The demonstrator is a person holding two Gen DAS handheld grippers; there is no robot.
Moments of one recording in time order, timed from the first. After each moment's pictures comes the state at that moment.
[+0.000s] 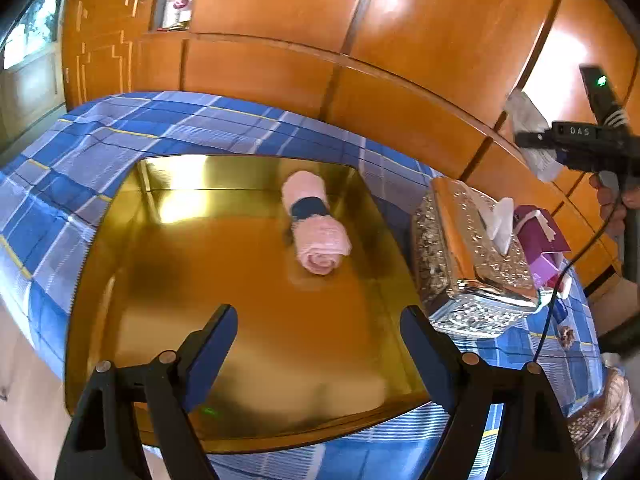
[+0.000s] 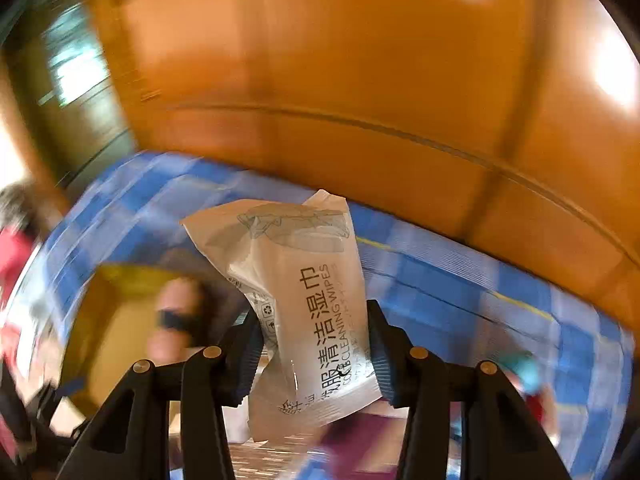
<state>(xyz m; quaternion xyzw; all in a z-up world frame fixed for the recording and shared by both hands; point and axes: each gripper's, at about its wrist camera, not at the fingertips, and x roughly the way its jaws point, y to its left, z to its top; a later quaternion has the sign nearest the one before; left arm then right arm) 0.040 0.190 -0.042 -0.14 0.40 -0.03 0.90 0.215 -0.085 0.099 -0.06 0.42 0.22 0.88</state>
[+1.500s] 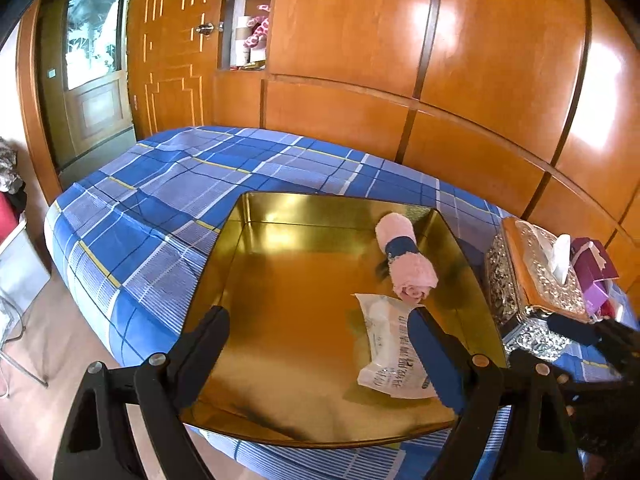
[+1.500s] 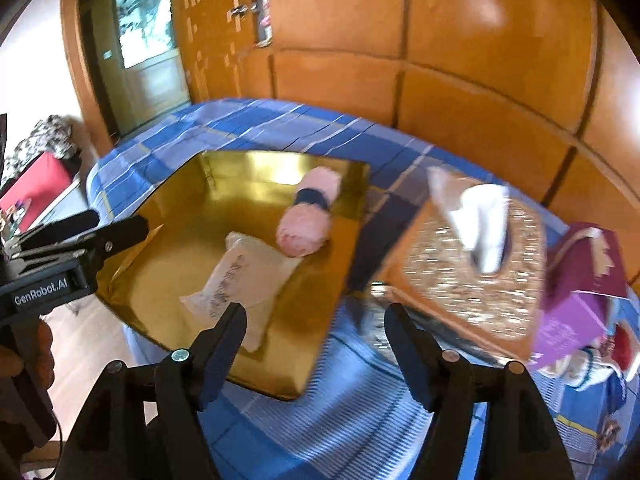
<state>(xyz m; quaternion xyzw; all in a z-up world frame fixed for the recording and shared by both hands) 0.008 0.223 -0.029 -0.11 0.35 0.10 0.93 0.048 0.000 0.005 -0.09 0.38 0.26 0.88</state>
